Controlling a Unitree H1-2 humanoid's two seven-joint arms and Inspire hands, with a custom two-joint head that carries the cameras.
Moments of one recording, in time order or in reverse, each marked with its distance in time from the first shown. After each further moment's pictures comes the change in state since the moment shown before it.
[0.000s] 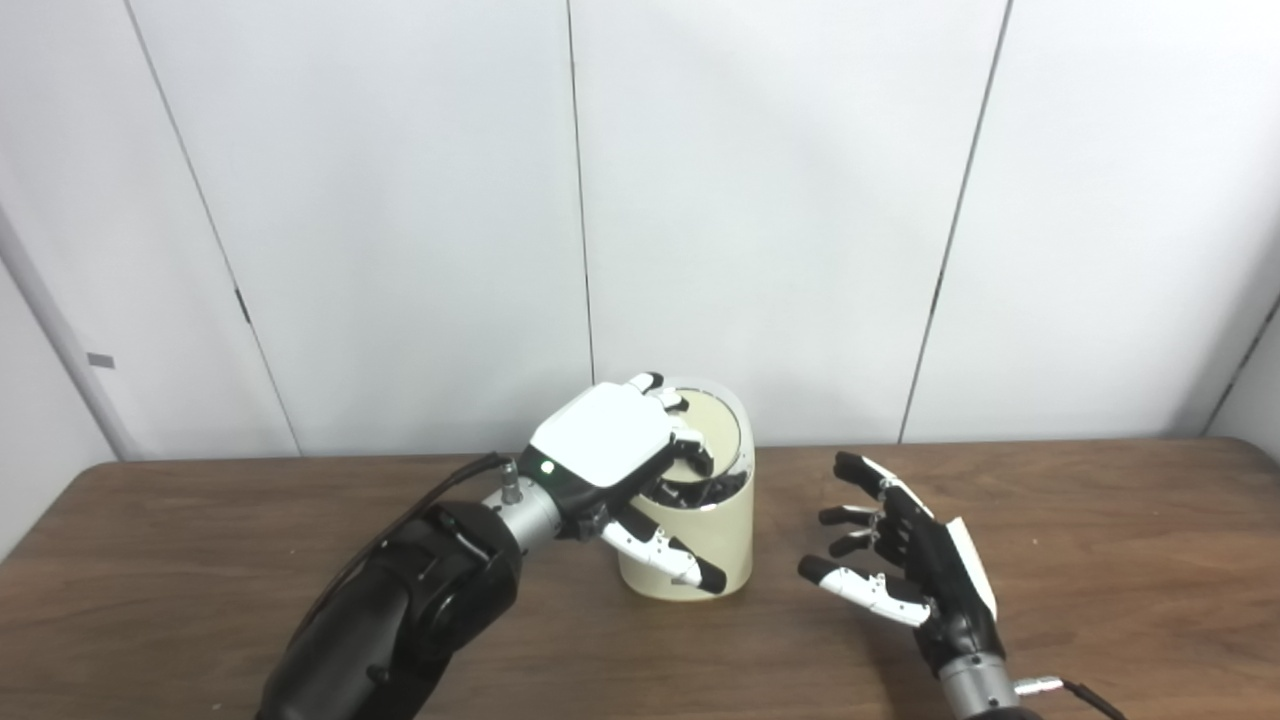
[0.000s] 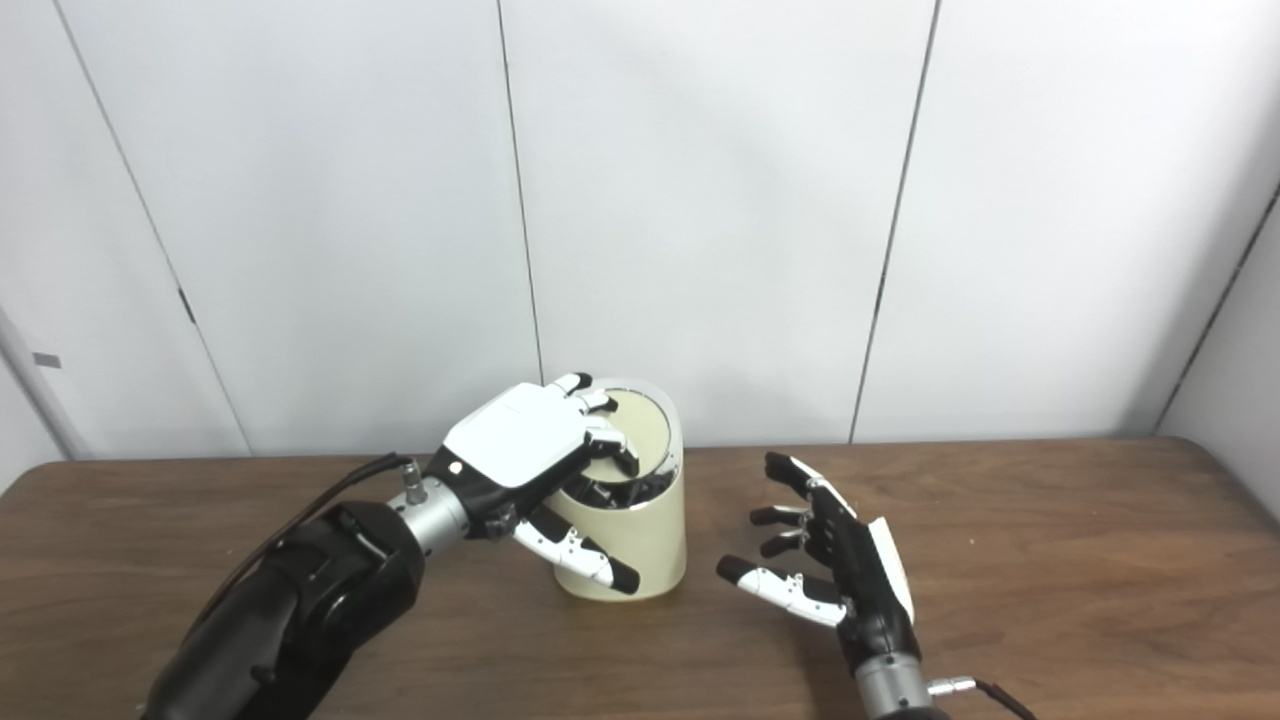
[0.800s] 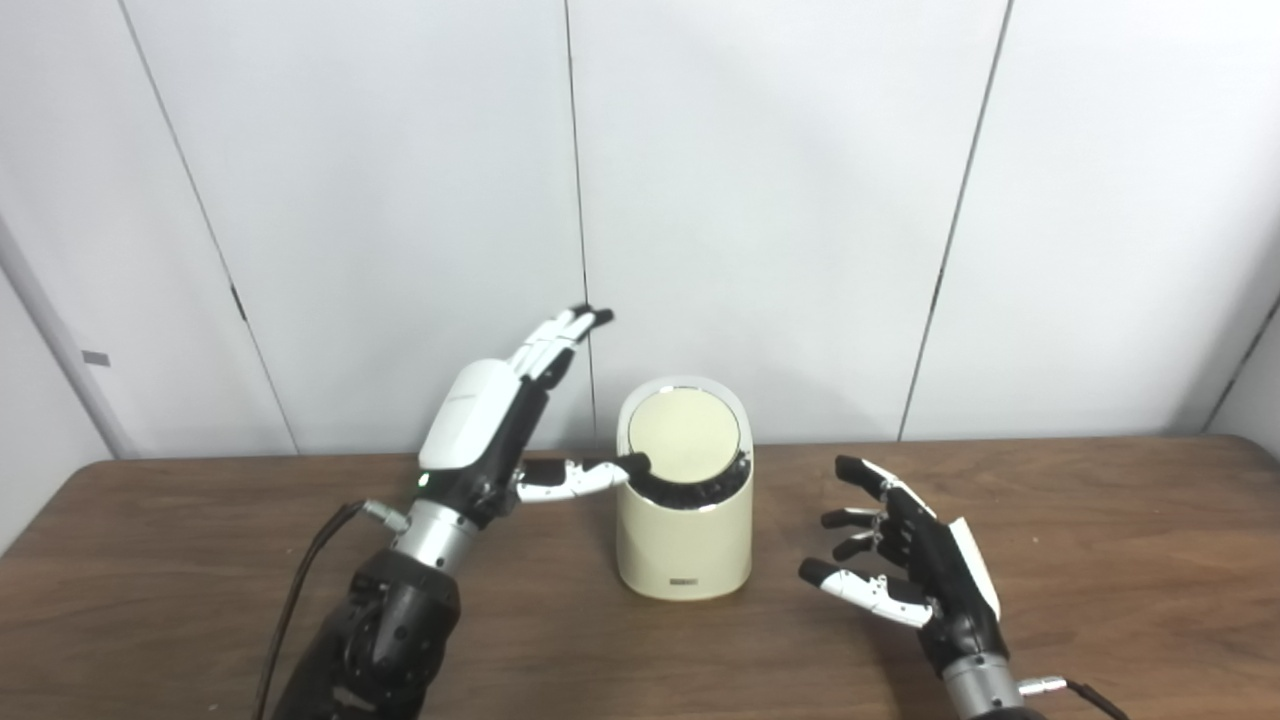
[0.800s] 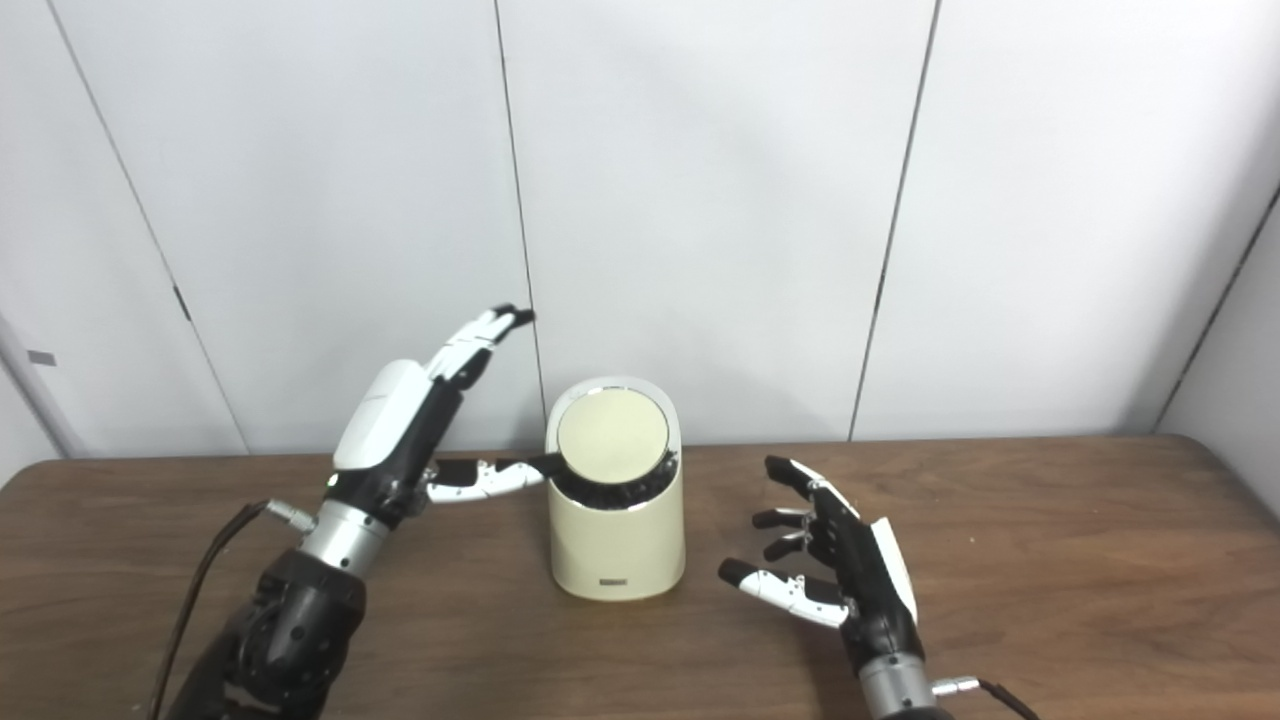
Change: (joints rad) left arm 0.175 -0.169 0.343 0.103 -0.427 -0.127 0.439; right arm 0.001 -0.011 0.000 0.002 -0.006 0.000 0.002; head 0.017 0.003
